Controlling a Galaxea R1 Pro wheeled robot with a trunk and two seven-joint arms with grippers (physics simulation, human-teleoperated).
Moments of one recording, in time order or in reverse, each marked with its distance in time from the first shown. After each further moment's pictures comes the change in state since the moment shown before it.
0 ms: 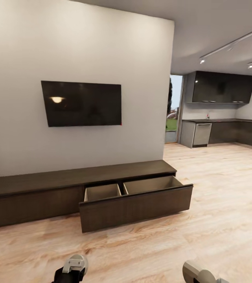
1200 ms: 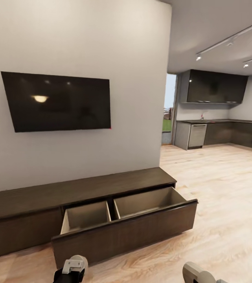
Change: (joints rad) left arm 0.000 -0.001 -0.001 0.007 -0.001 0.001 0.006; right arm 0.000 0.000 0.003 0.009 0.001 0.000 -0.006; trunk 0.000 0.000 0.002
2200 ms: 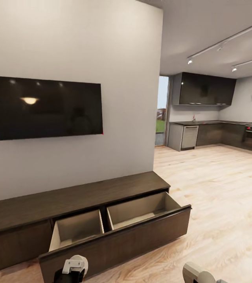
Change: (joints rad) left arm -0.002 -0.001 0.000 0.002 0.000 0.003 0.002; right arm 0.000 0.000 -0.001 0.001 -0.002 0.000 0.000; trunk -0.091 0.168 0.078
